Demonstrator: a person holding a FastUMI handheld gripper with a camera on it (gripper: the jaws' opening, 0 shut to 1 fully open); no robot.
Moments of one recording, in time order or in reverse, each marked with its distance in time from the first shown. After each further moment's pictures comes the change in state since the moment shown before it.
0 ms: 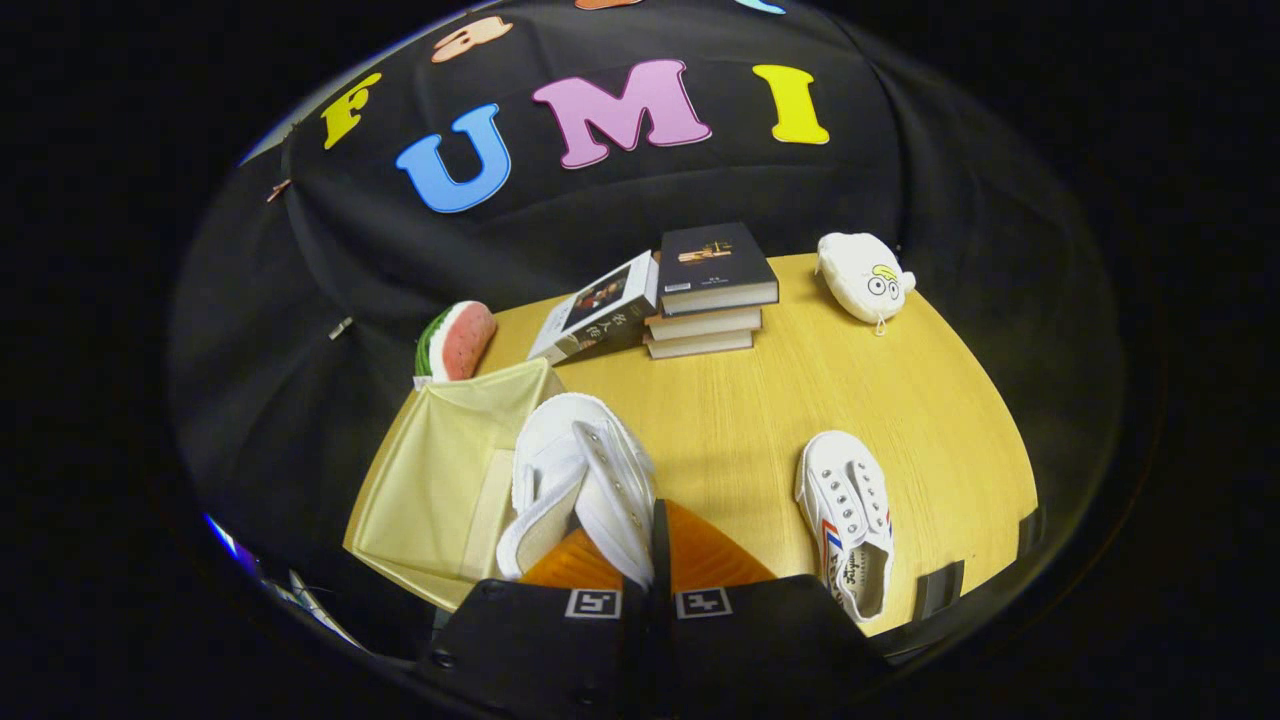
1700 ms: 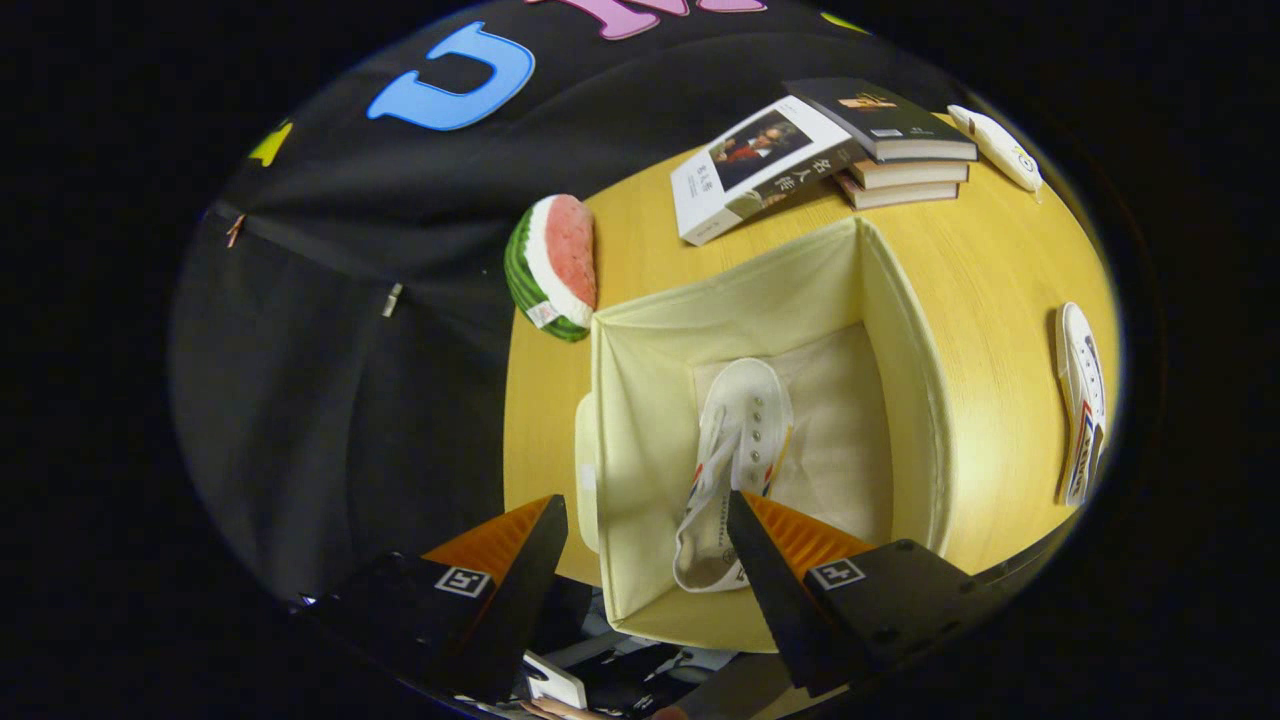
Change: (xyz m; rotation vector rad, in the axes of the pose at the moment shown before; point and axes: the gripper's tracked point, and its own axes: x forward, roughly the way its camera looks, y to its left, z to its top) arm 0.080 0.219 -0.032 0.190 0.341 0.229
